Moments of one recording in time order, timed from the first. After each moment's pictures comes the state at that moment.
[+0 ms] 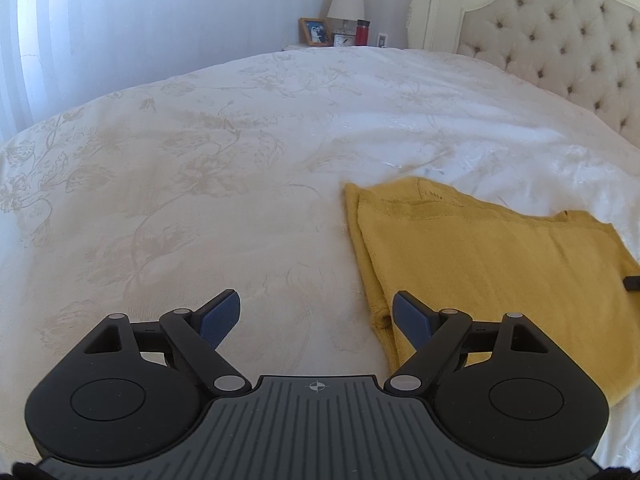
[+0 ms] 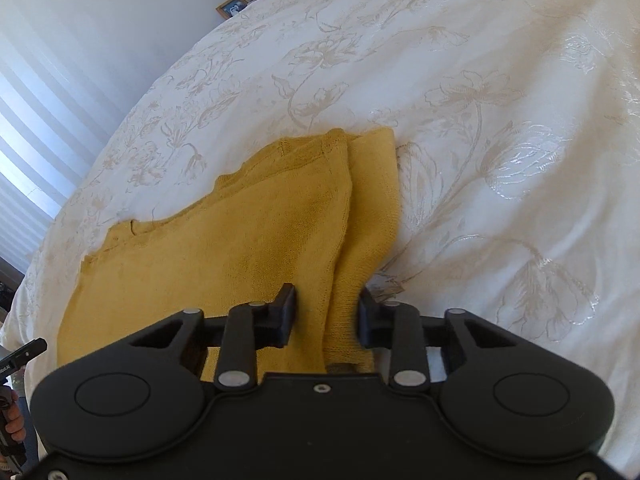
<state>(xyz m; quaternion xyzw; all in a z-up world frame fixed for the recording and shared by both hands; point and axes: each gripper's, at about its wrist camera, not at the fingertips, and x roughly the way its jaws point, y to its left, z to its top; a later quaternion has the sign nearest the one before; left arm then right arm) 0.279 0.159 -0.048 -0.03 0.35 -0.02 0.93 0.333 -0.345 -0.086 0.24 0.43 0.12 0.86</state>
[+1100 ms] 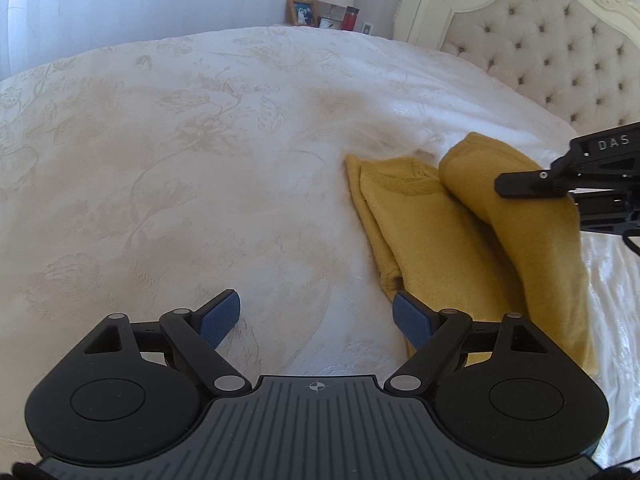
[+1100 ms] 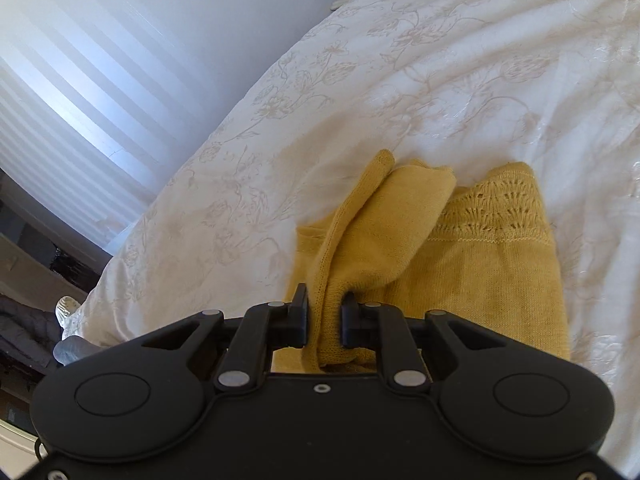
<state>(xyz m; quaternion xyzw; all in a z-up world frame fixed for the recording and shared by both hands) 0.265 0.196 -0.060 -0.09 0.38 -0.07 0.92 0.352 -0.068 -0.006 0.22 0.44 0.22 0.84</state>
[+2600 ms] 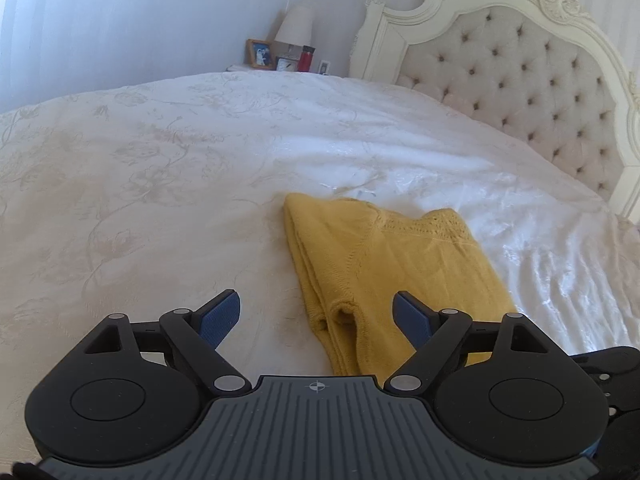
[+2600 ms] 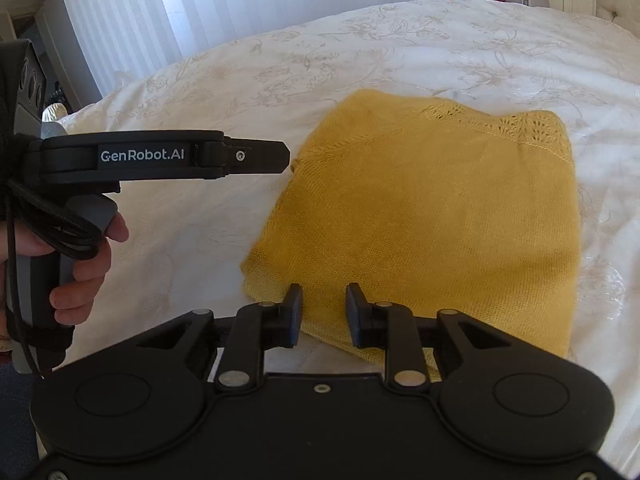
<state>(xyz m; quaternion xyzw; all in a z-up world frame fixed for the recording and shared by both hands) 0.257 0.166 -0.042 -0.08 0.31 -0.12 0.94 0.220 -0.036 -0.039 0.01 0.39 0.28 0.88</state>
